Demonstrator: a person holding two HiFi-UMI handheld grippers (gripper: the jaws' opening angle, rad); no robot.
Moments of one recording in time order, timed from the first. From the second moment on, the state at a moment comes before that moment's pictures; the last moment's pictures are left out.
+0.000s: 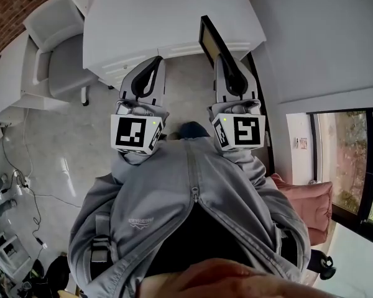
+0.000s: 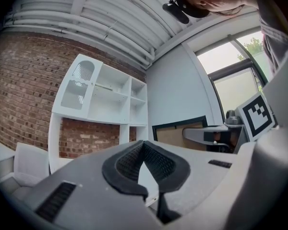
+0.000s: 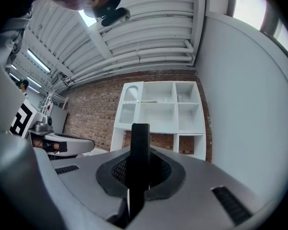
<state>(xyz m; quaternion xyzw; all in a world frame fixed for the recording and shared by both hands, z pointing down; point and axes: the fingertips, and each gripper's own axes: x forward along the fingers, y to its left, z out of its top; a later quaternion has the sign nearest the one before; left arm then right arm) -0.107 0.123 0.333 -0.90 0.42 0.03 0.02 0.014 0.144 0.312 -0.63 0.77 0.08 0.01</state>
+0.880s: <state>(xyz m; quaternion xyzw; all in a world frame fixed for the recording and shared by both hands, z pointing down) -0.095 0.039 0.333 -0.89 0.45 0.04 0.04 0.021 0.055 0.304 -0.59 0.80 0.11 0.03</state>
